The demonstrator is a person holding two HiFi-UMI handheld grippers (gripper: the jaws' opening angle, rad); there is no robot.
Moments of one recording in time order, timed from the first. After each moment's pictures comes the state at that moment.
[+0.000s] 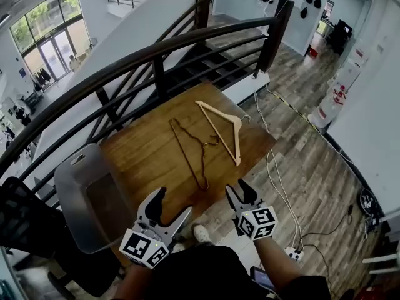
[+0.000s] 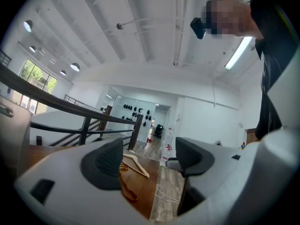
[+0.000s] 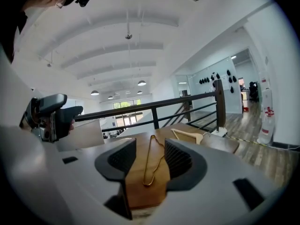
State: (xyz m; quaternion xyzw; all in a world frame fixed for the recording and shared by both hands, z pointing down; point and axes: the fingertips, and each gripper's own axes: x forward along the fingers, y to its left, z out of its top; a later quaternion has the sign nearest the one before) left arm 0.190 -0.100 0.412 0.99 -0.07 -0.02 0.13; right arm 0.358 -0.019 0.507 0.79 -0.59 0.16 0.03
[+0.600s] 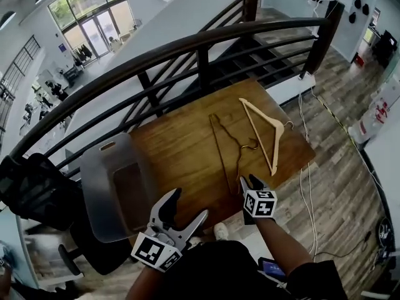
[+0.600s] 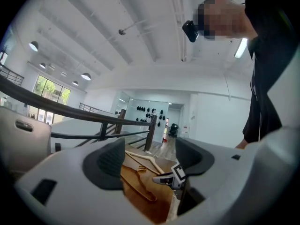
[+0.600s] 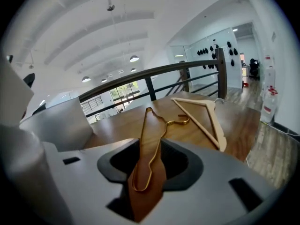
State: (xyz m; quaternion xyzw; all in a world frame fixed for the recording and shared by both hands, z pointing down) left arm 0.175 -0.130 0.411 0.98 -0.16 -0.01 0.11; right arm 0.388 -0.117 0.642 0.75 -0.57 0.32 0.08
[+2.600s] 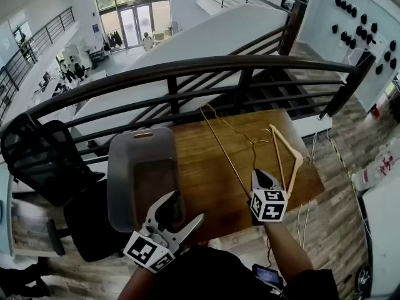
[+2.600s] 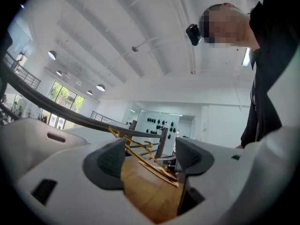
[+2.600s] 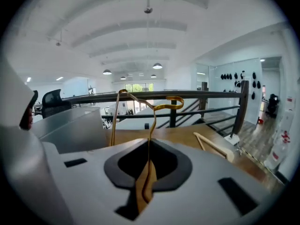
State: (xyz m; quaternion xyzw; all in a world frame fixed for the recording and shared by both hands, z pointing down) left arm 0.073 -0.172 0.387 0.96 -0.24 -0.08 0.12; right arm 0.322 -0.216 0.504 0.73 -0.64 0.18 0.16
